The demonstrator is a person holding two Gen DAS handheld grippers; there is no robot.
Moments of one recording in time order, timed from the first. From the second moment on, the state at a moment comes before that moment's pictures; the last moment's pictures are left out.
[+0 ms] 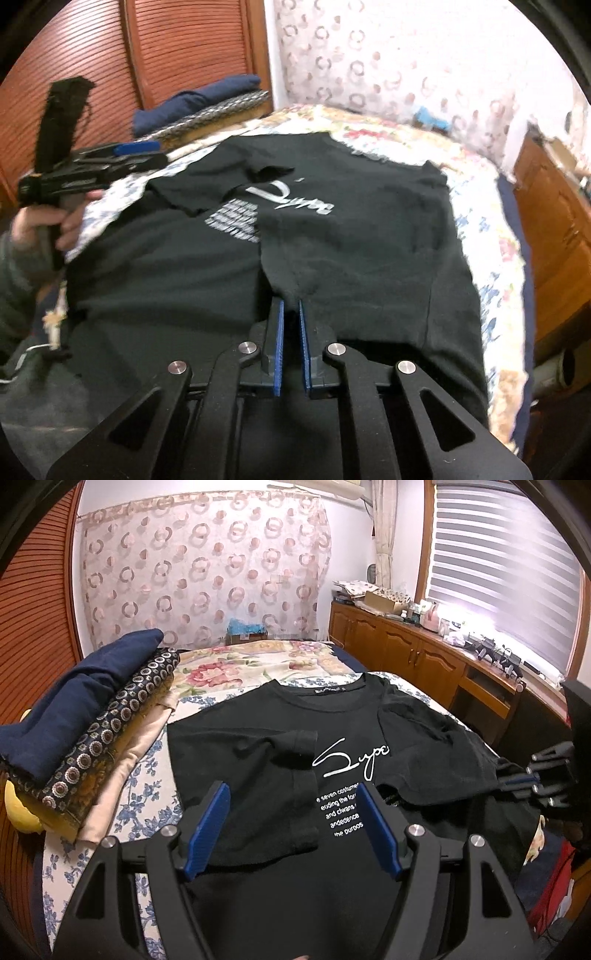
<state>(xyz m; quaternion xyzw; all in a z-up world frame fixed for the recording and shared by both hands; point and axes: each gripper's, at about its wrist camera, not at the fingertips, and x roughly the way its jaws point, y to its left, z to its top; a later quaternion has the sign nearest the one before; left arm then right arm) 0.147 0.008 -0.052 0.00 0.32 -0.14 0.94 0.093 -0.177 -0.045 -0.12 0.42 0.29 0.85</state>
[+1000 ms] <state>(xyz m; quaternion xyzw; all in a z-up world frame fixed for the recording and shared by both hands) 0.229 0.066 -0.071 0.02 0.36 -0.06 0.93 0.215 -0.206 -0.032 -0.09 0.38 0.23 0.89</state>
